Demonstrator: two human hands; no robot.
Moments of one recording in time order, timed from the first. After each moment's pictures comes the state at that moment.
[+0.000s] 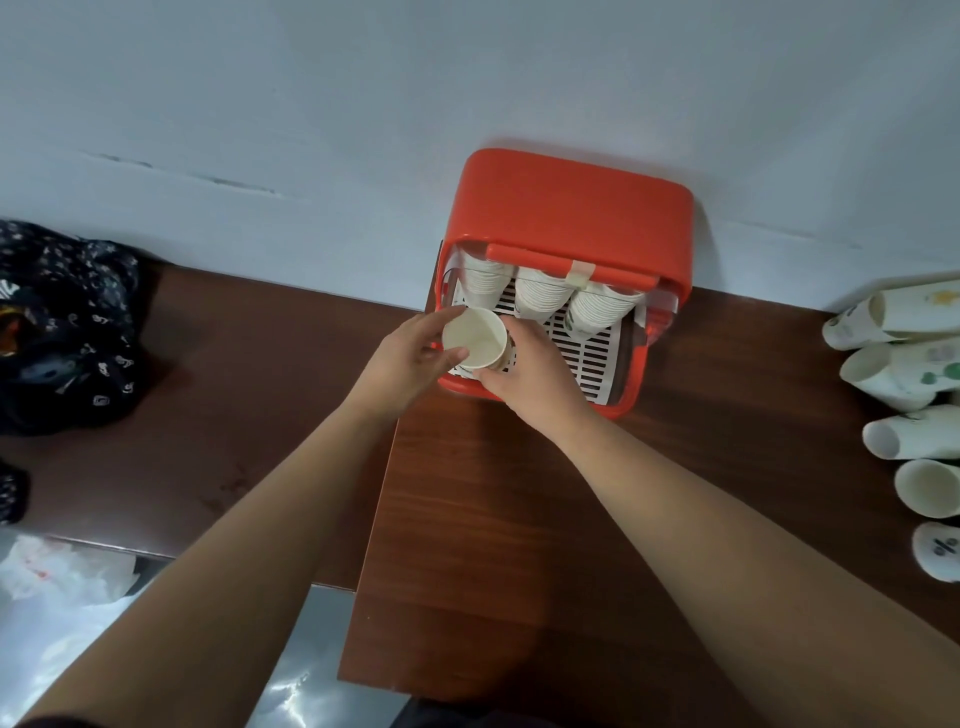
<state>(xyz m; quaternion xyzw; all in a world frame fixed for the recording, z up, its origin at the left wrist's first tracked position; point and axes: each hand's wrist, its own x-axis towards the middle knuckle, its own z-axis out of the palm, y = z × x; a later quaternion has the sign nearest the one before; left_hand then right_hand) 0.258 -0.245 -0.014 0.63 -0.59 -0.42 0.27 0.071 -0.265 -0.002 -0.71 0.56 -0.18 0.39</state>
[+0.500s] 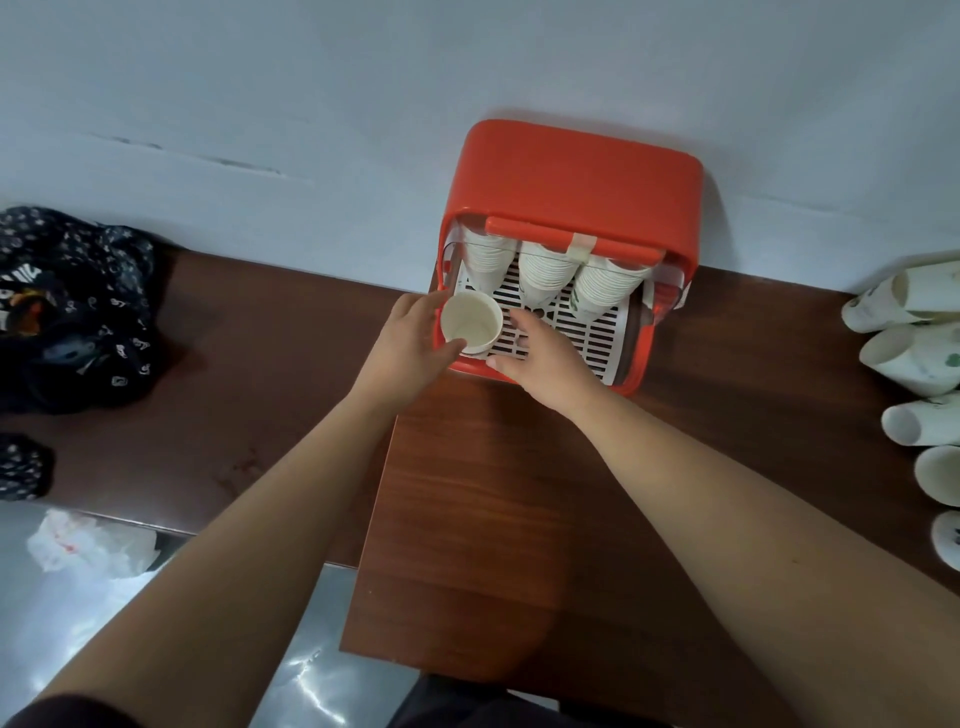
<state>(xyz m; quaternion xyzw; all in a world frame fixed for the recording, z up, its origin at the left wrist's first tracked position) 0.248 -0.236 -0.021 0.70 -0.59 -0.33 0.23 0.053 -0.269 -0.017 -0.67 0.58 -0.09 0.46</state>
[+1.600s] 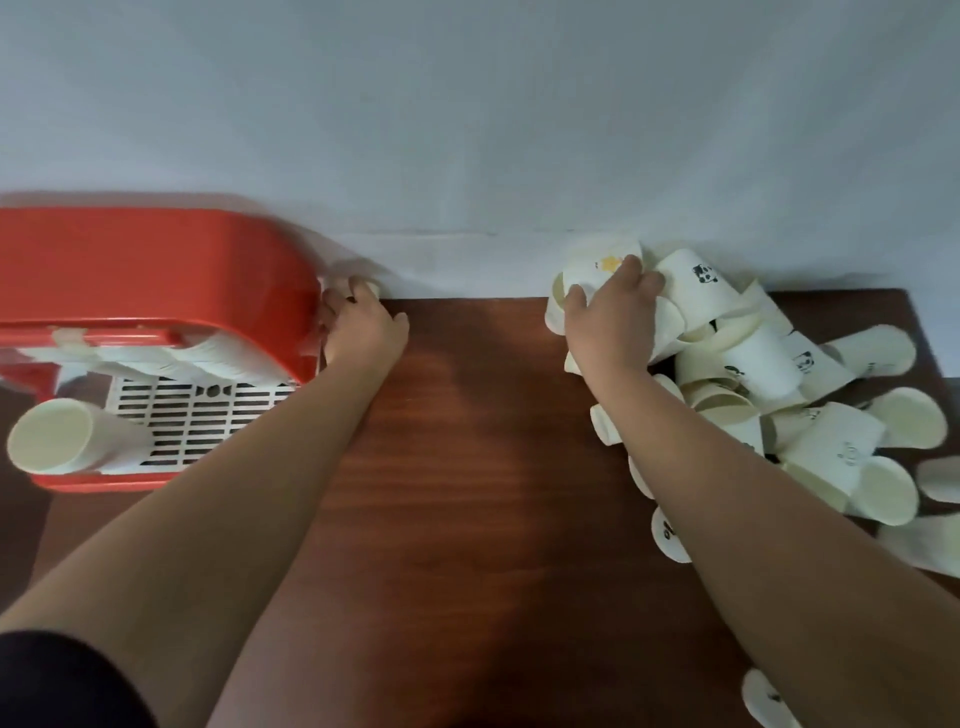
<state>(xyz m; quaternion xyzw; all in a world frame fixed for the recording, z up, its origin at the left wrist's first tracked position) -0.124 -0.398 -0.057 0.80 -0.56 -0.21 0.06 -0.362 -0.366 0.000 -0.49 0.84 -0.21 0.12</state>
